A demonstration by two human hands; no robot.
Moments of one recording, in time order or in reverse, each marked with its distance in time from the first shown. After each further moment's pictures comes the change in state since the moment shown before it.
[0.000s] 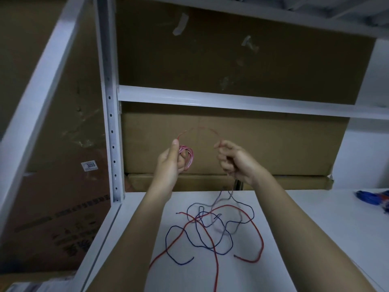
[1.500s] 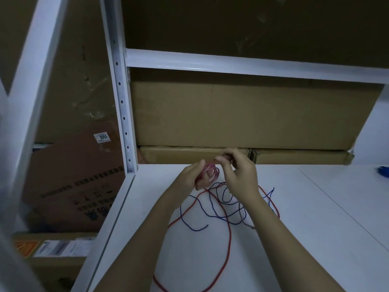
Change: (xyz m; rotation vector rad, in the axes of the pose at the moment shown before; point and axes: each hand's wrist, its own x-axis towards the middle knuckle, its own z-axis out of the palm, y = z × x) left_hand -0.040 -0.083 -0.022 0.116 -0.453 -0.125; right_hand -0.046 0.104 0.053 -0.714 0.465 -0.655
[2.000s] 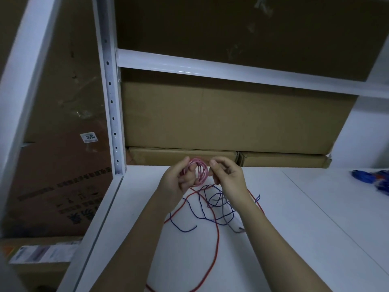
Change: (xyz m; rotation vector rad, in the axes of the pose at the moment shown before) left_hand -0.006 0.010 0.004 -0.581 0.097 -0.039; right_hand -0.005 0.001 -0.005 0.521 -0.130 0.410
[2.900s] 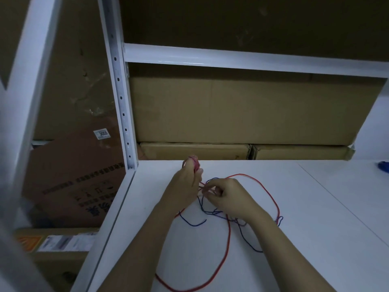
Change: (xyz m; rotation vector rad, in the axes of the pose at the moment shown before) left_hand 0.003 -0.030 -0.031 1.224 0.139 0.232; right_hand -0.027 0.022 0.000 -0.721 -0.418 -0.031
